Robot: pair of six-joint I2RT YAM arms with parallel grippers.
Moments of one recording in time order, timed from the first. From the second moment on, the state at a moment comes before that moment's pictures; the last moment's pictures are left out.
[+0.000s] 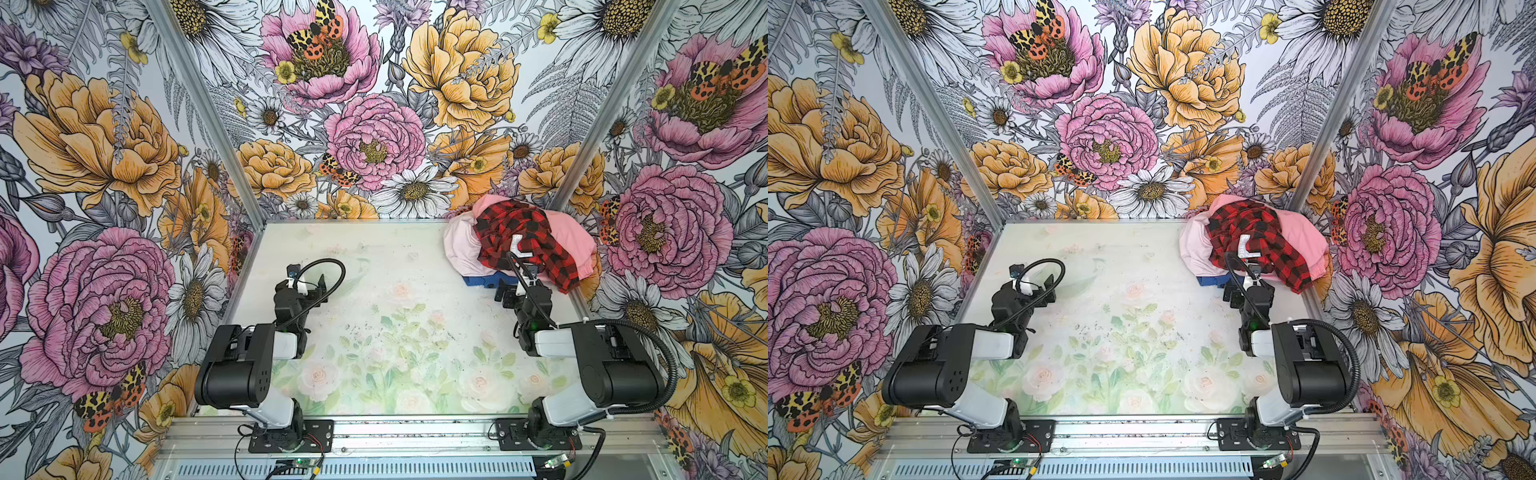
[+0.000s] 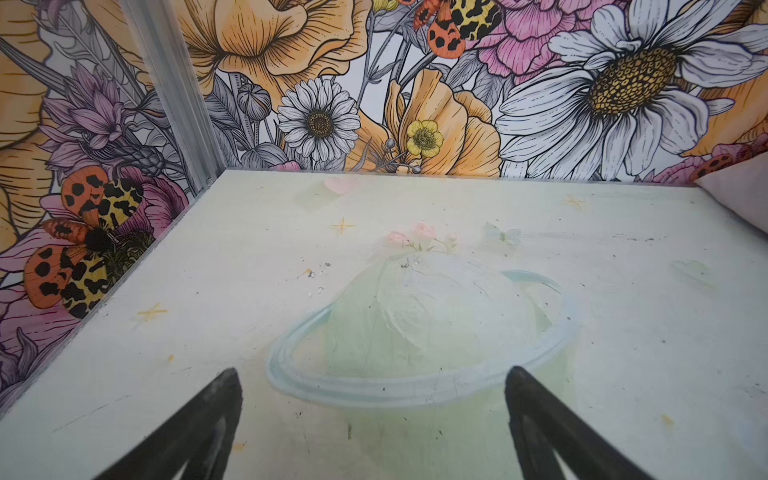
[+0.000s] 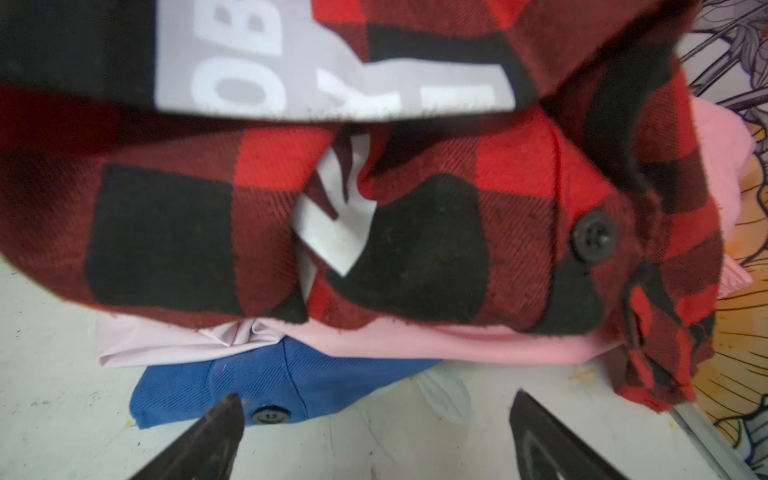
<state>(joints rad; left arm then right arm) 0.02 1.55 0.36 0.99 -0.01 -0.03 -0.02 1.54 0.37 0.85 0.12 0.01</state>
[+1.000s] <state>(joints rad) -0.04 1.32 0.39 0.76 -0.10 -0.06 -0.01 1.31 0.35 0.73 0.13 0.02</state>
